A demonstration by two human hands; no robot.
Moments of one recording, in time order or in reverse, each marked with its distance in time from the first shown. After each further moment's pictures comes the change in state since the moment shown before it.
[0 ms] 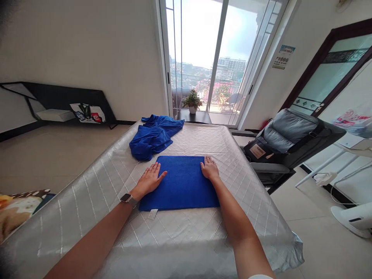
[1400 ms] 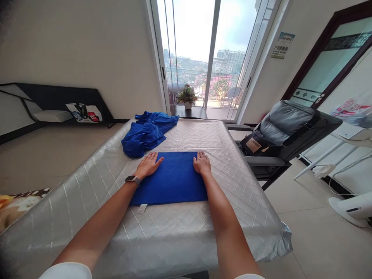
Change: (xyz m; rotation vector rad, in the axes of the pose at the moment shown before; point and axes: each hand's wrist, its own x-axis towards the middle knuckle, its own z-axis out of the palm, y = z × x) left_hand 0.061 0.014 -0.007 0.011 -0.077 -0.081; right_hand 0.006 0.002 0.007 0.076 0.030 0.000
